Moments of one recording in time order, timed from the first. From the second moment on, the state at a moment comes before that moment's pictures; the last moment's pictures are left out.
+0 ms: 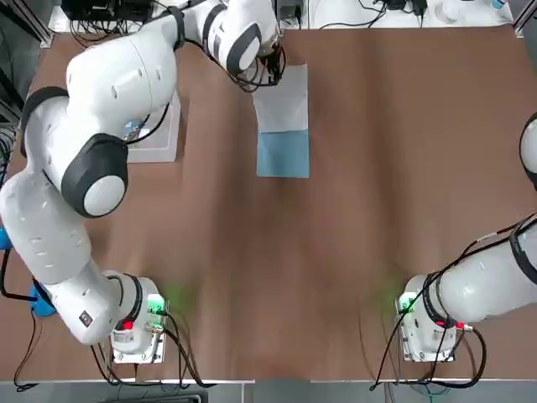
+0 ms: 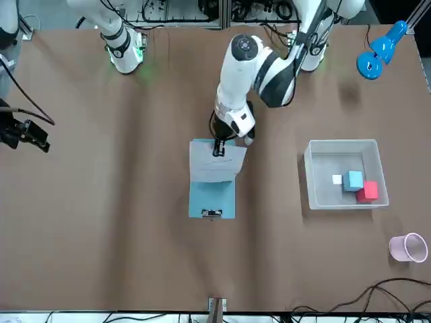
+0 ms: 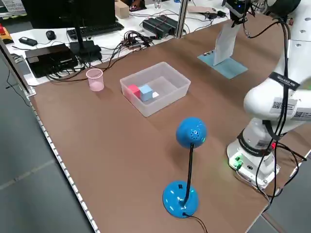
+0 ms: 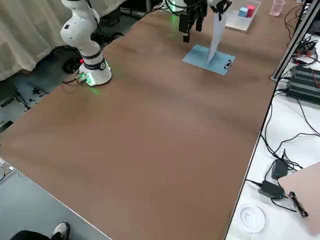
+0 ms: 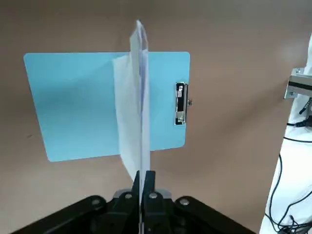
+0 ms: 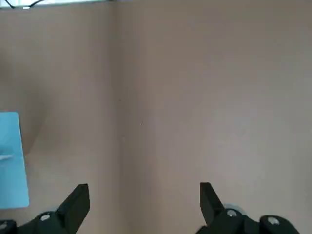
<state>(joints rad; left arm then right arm) -0.74 0.43 -0.04 -1.59 0.04 2.36 -2.31 0.20 0.14 -0.25 -1.41 0.02 1.59 0.04</state>
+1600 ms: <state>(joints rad) -0.81 0.51 0.14 -1.48 0.25 2.54 -2.40 -0.06 0.10 0.01 -1.51 -0.01 1.61 -0.01</state>
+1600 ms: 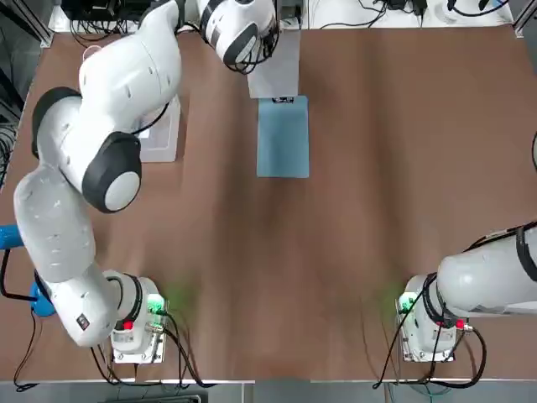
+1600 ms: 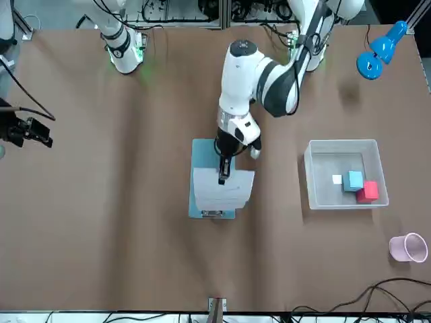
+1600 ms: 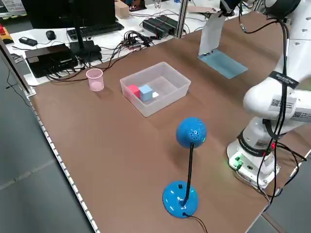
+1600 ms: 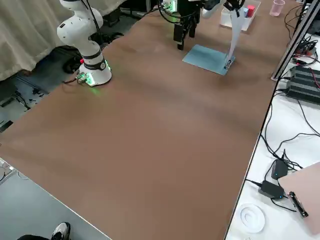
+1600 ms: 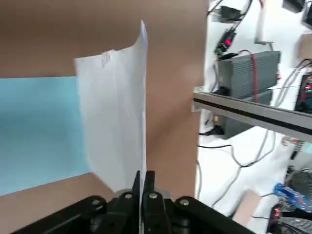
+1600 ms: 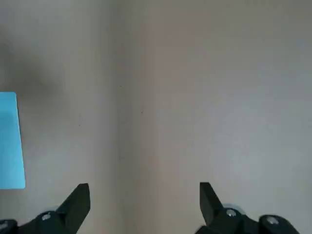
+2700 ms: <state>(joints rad) -1.11 0.64 0.27 -1.54 0.26 2.46 -2.43 -0.08 0.10 0.01 -1.51 -0.01 1.62 -0.01</state>
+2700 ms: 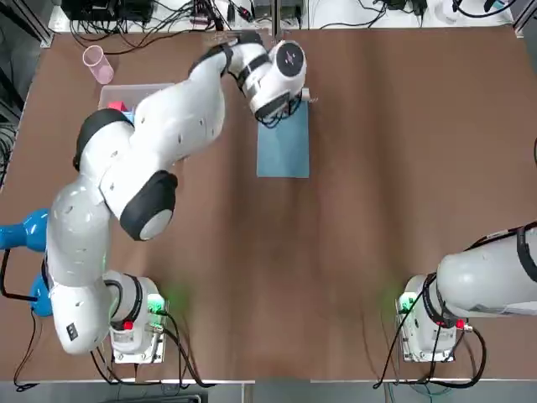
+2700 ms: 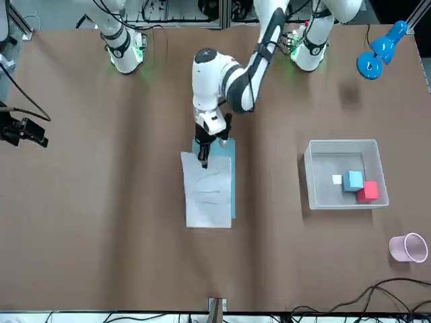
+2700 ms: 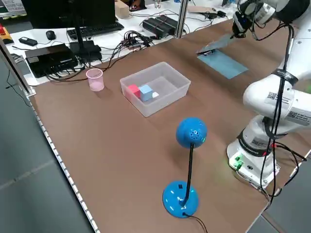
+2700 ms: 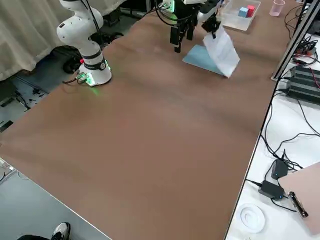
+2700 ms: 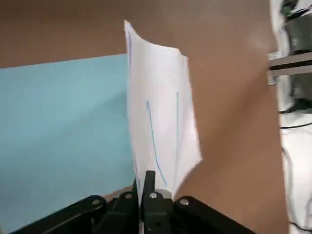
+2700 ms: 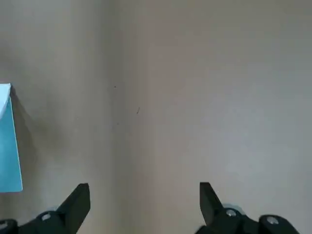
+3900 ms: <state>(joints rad) -1.13 0.62 0.22 -1.58 -0.07 2.31 -2.44 -0.08 0.10 0.01 -1.51 -0.01 1.62 -0.01</state>
